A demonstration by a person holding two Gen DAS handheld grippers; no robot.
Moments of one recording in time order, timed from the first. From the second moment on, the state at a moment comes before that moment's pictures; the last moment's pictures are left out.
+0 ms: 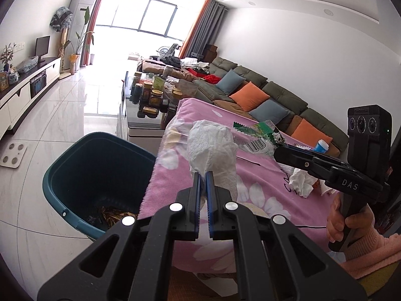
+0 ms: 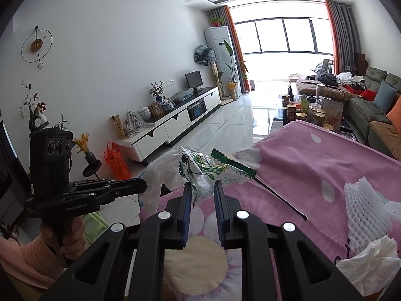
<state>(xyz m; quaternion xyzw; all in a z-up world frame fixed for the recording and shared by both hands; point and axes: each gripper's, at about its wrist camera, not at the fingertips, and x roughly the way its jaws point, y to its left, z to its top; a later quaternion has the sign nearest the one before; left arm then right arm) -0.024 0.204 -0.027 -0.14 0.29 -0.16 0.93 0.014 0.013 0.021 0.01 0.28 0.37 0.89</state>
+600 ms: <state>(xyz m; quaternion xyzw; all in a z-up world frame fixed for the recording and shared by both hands) -0.017 0.270 -0.047 -0.16 0.30 -0.07 0.94 0.051 0.096 0.010 -0.02 0.32 0.43 0.85</state>
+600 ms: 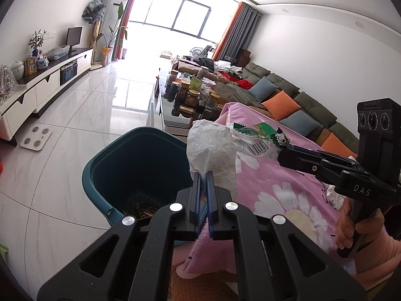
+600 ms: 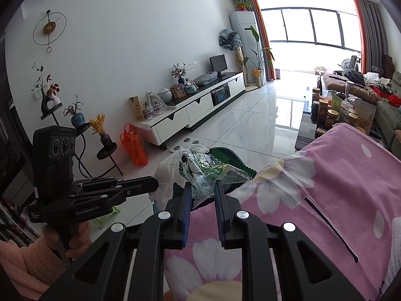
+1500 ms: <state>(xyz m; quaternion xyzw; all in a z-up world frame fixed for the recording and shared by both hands) 0.031 0.305 -0.105 -0.17 0.36 0.00 0.92 0.097 0.175 -0.035 -0.03 0.43 0.42 0.80</state>
